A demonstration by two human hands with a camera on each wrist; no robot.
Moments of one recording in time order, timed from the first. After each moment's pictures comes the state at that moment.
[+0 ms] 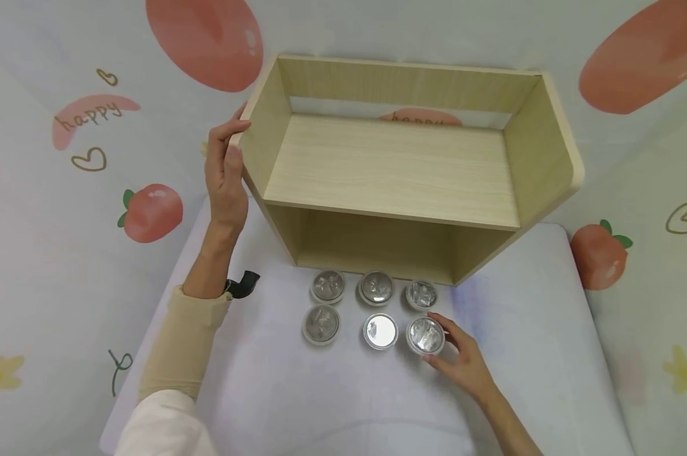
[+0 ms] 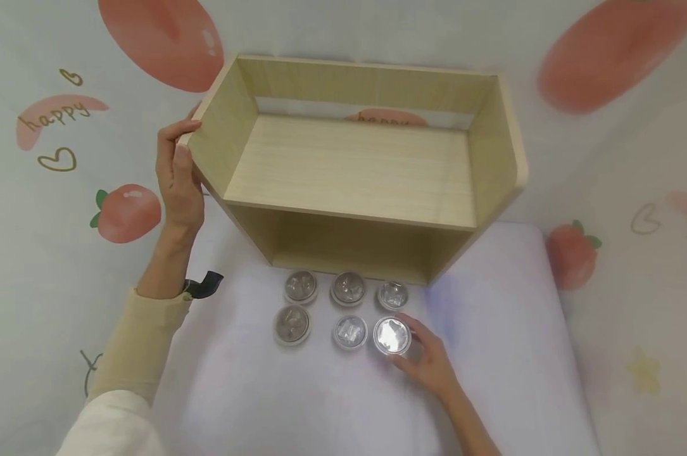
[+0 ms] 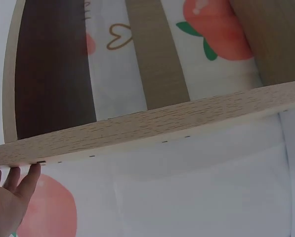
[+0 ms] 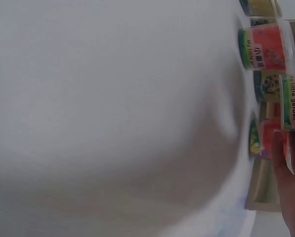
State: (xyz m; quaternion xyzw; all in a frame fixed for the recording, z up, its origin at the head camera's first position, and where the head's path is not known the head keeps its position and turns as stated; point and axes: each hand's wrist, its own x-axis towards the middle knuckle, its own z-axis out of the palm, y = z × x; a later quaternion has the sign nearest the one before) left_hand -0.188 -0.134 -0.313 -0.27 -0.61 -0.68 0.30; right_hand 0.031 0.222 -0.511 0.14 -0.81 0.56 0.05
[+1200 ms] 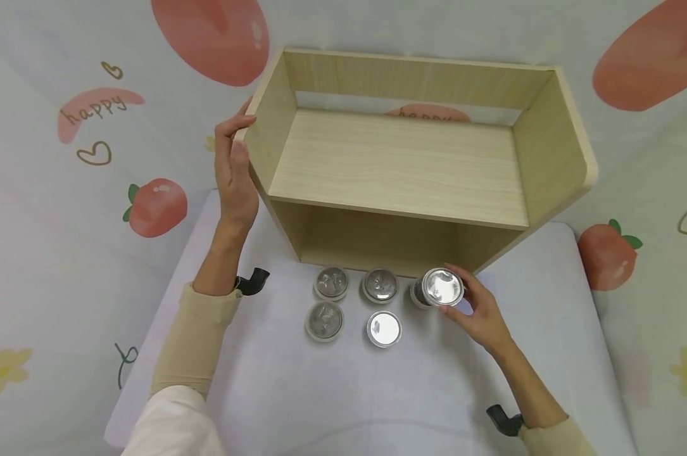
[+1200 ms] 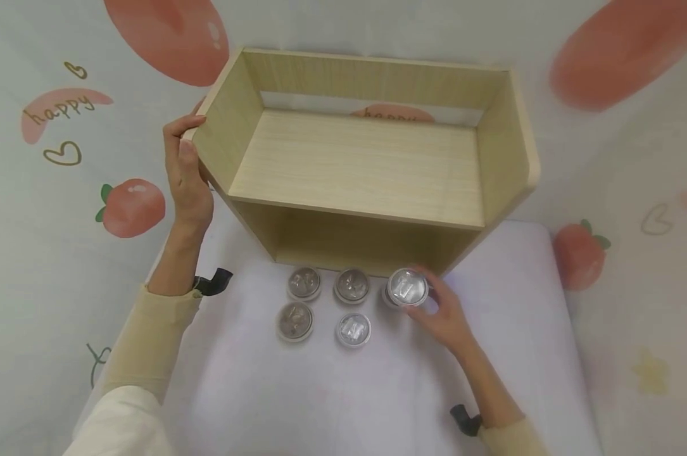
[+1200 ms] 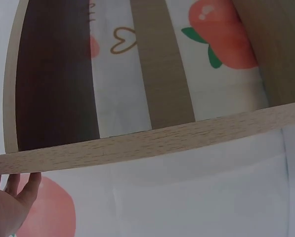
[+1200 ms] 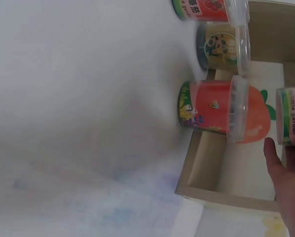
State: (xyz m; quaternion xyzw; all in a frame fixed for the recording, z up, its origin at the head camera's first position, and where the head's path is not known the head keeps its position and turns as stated) left_hand -0.189 -0.129 -0.317 -0.27 -0.61 -0.68 0.30; right_hand -0.037 0.247 -0.490 0.16 -0.78 0.60 0.05
